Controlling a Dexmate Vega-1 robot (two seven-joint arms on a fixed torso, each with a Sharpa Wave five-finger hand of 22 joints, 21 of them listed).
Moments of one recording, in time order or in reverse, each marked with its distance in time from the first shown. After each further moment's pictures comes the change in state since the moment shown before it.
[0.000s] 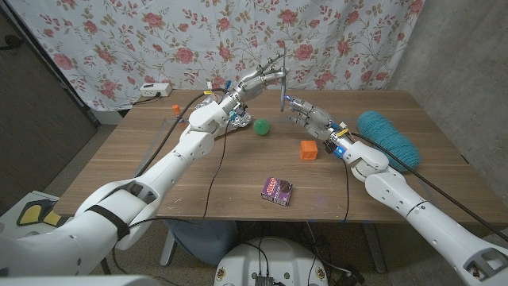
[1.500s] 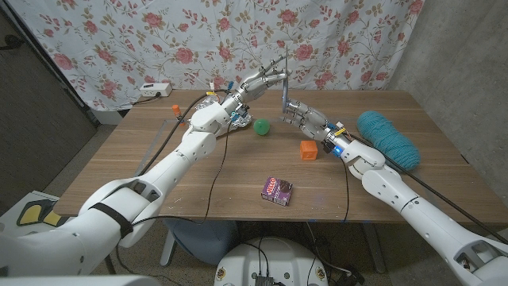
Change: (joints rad) left arm -0.017 -0.022 0.007 0.046 -0.011 -0.004 -0.029; left_hand 0.000 -0.001 0.000 0.000 0.000 0.005 -0.006 0.000 0.000 0.000 0.000 -0.003 0.004 0.000 0.000 0.000 0.014 -0.002 0.002 0.000 0.000; right arm 0.050 0.026 -0.019 0.069 0.070 -0.031 0.127; right_hand 0.057 0.020 0.055 -0.006 0.063 0.060 -0.003 -0.001 -0.015 -0.009 -0.063 0.008 -0.016 -0.001 -0.031 0.004 -0.005 -0.014 -0.004 0.000 0.000
